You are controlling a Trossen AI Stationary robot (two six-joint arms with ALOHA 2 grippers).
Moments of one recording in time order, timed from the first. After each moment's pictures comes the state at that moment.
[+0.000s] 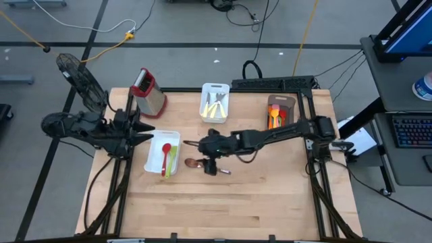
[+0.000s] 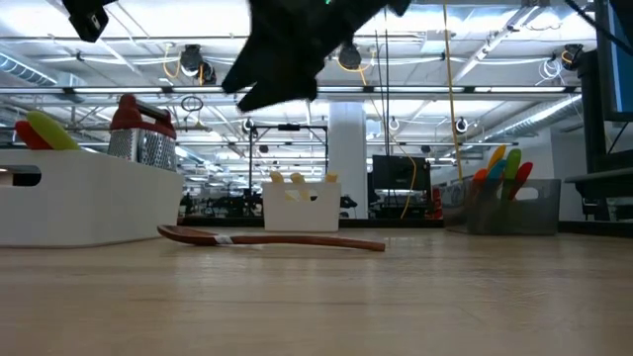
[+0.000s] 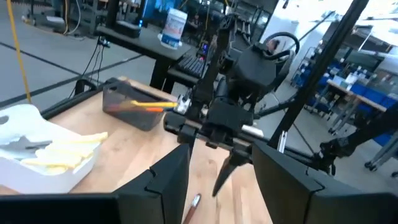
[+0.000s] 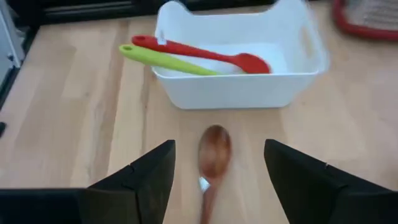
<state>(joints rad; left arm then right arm) -0.26 0.31 0.64 -0.39 -0.30 -0.39 0.10 1.92 1.51 -0.26 0.07 0.16</state>
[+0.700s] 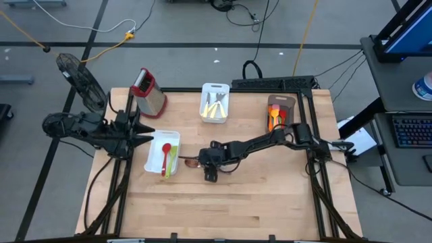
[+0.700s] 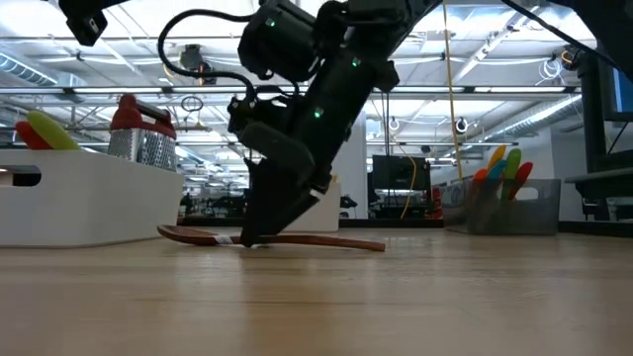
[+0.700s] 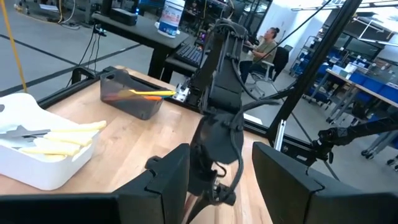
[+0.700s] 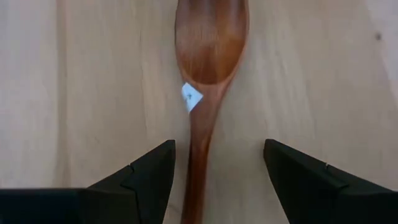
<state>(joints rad) -0.26 0.31 0.64 -0.45 -0.27 -0.41 0.11 2.19 1.54 -0.34 0.05 0.25</state>
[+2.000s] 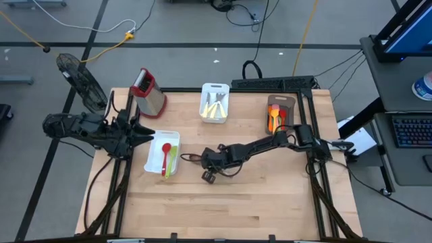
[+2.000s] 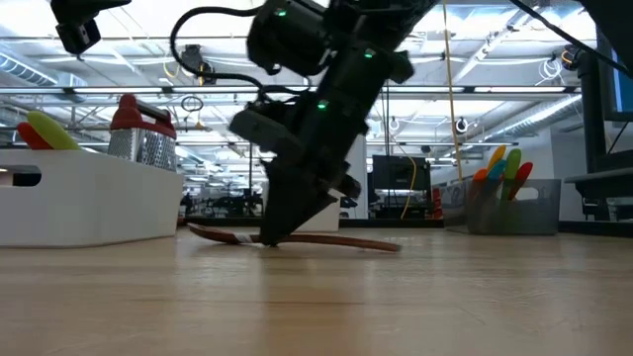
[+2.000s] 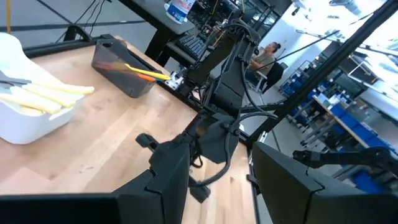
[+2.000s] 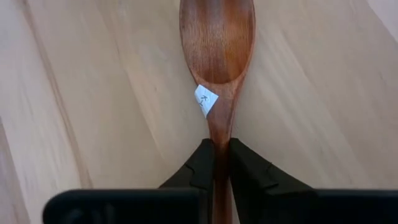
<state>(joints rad) -0.26 0.31 0.64 -0.47 -0.26 -0.67 0.15 2.19 1.48 -0.46 0.12 0.60</state>
